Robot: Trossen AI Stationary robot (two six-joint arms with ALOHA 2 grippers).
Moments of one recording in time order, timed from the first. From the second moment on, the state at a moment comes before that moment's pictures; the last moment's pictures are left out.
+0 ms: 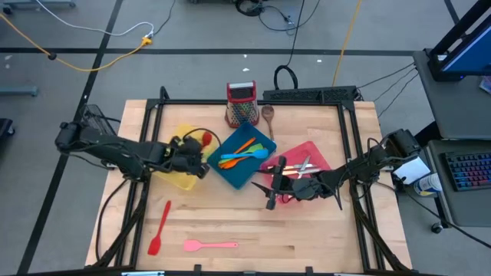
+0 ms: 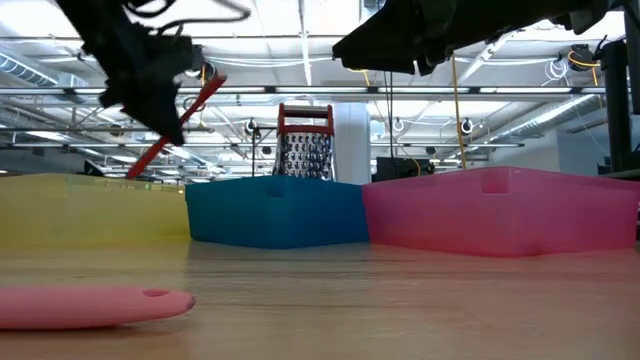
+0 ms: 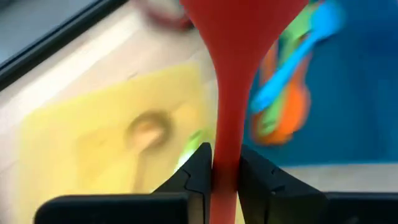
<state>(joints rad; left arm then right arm) -0.14 1.18 0.80 -0.72 -0.58 -0.80 0.37 1.57 0.75 0.62 0.65 -0.03</state>
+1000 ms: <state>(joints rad) 0.07 1.32 0.66 -0.85 -0.38 -0.90 0.37 1.57 0.75 0.62 0.65 -0.03</state>
